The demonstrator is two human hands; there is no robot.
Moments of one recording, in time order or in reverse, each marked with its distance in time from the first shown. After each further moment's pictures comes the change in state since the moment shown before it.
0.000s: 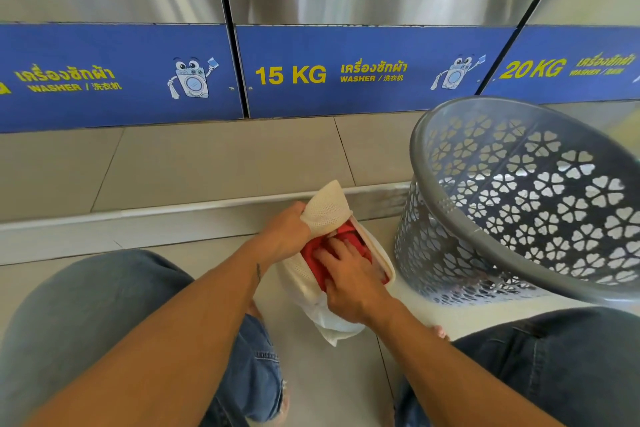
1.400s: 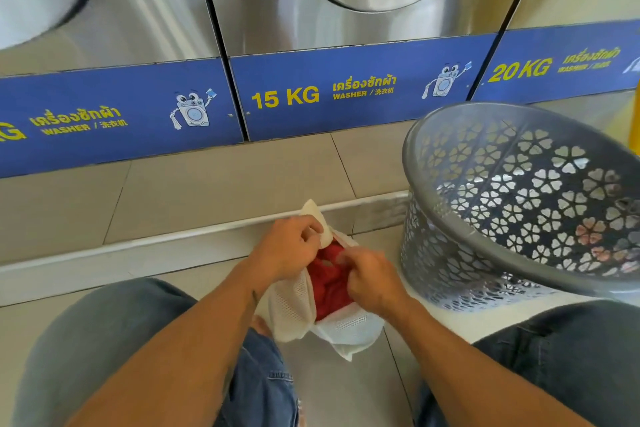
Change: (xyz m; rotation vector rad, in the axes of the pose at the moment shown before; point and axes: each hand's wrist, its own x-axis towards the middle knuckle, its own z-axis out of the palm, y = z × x) left_hand -0.020 0.008 -0.014 0.254 0.145 0.261; right_hand 0.004 0.009 -0.027 0.319 0.165 0.161
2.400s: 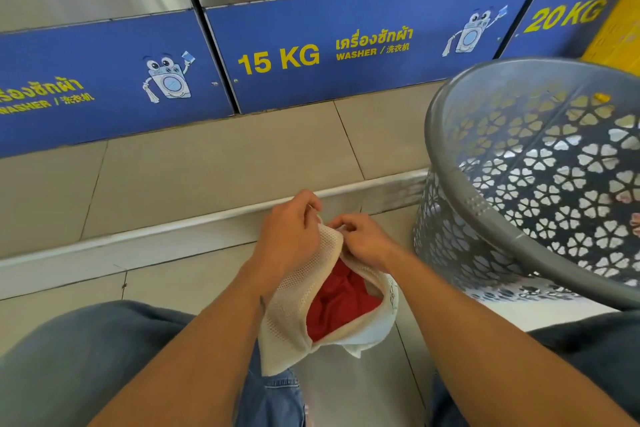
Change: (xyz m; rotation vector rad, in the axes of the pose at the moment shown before) left_hand 0.047 -0.019 0.027 -0.074 0.186 -0.002; right_hand 0.095 0.025 0.020 0.501 -0.223 0.284
